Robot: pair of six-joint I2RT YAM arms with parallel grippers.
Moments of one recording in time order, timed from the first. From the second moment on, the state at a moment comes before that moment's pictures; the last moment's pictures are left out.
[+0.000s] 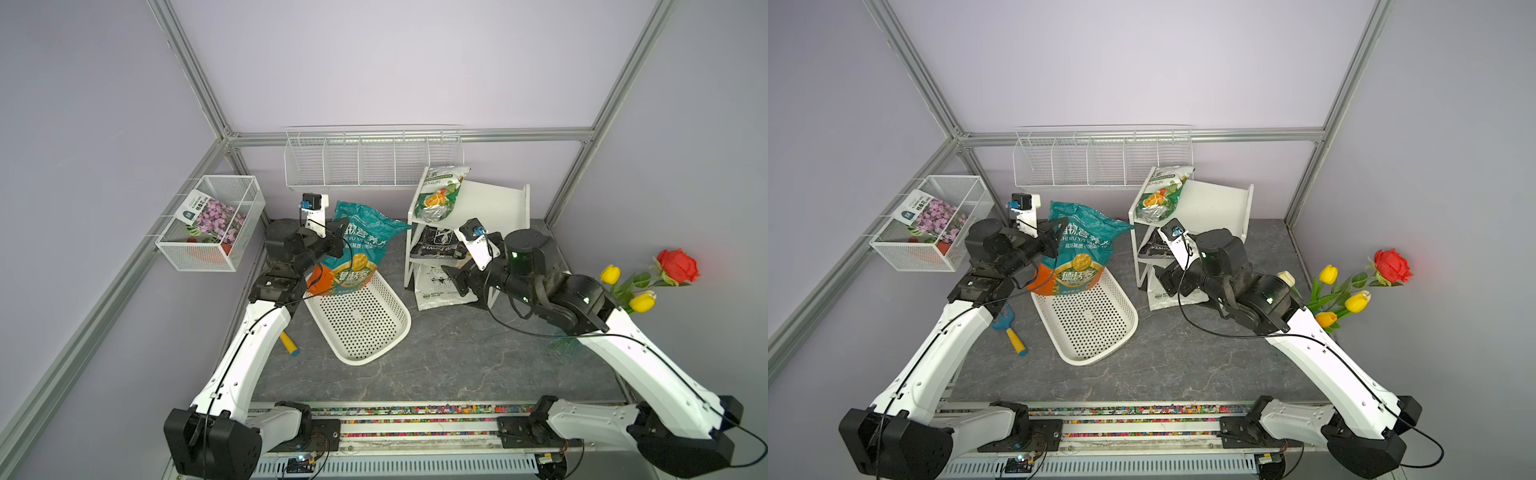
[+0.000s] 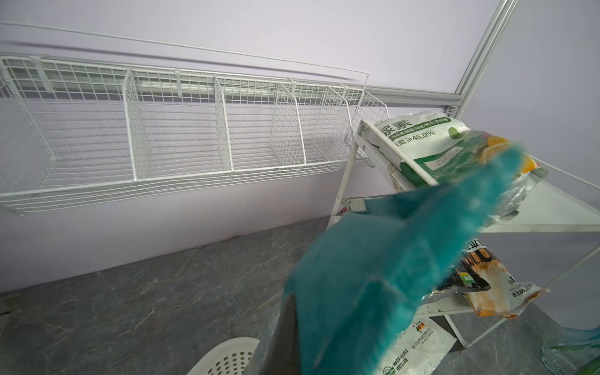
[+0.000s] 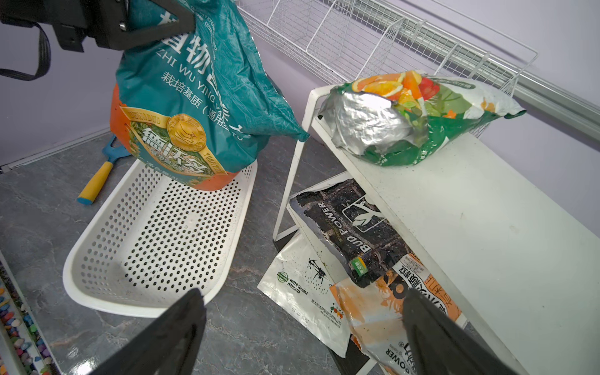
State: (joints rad) left arm -0.23 1.22 1.16 -0.03 0.35 -0.12; right arm 0.77 1.18 1.49 -0.75 0.17 -0.18
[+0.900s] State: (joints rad) left arm -0.15 1.37 0.71 0.71 0.06 -0.28; right arm 0.77 1.18 1.43 -0.72 0.19 -0.16
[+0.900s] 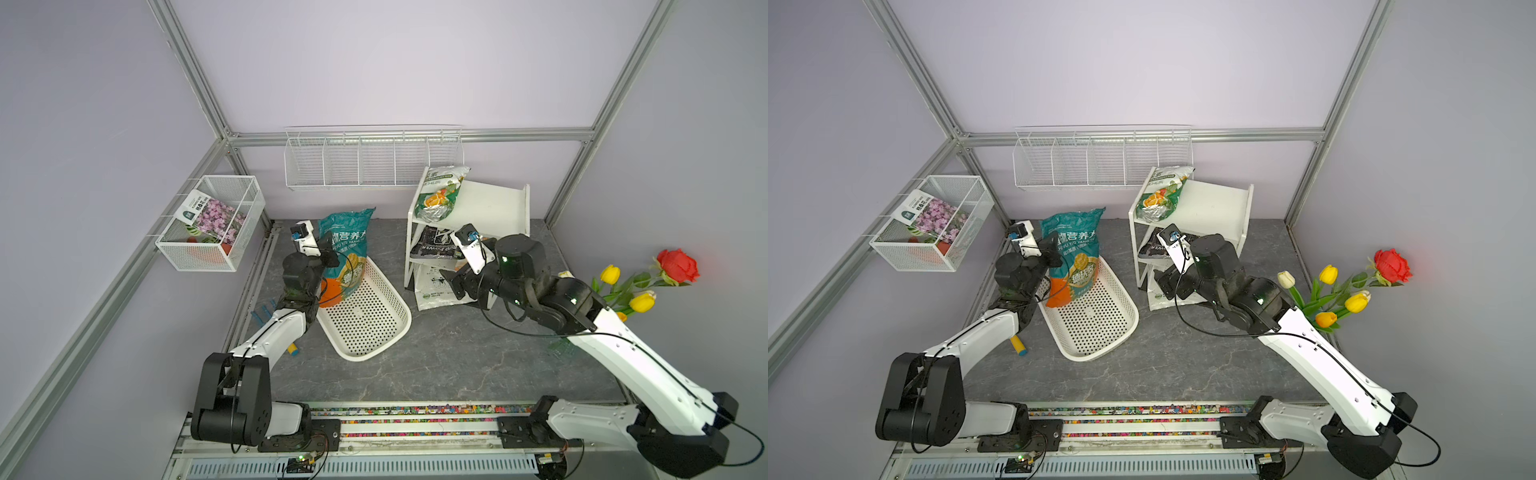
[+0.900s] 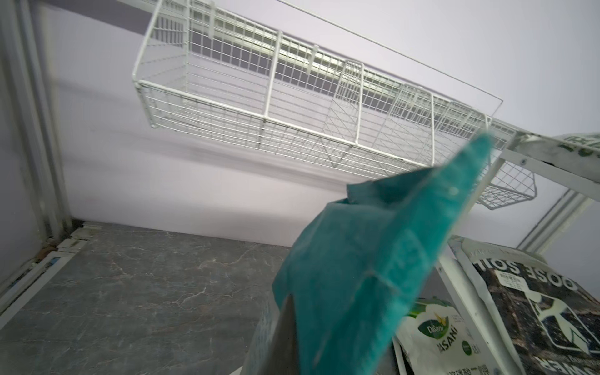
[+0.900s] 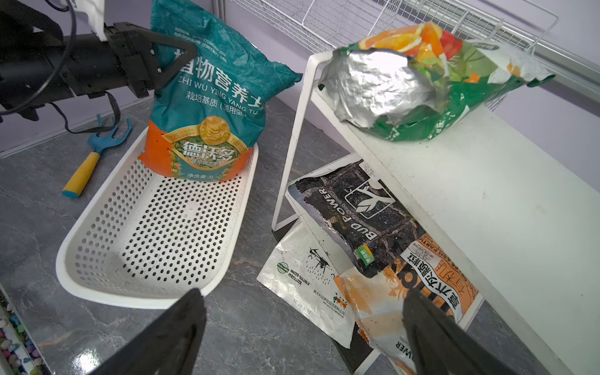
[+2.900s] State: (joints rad) left arm -0.08 1.11 0.97 -0.06 0.35 -0.45; right arm 0.99 1.59 1.23 -0.82 0.50 -0.42
